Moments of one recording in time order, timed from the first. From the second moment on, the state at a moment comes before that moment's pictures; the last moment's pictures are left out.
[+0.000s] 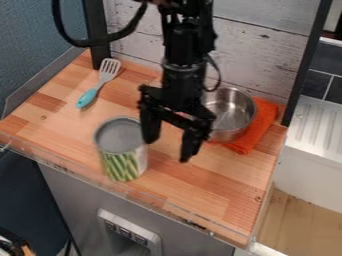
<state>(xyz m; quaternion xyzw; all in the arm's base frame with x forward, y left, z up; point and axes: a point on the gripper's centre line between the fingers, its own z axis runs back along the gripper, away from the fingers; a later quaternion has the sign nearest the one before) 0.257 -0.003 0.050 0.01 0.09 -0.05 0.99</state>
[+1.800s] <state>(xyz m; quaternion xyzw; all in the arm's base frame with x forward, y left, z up) 0.208 0.123 0.048 0.05 0.13 -0.02 0.99</state>
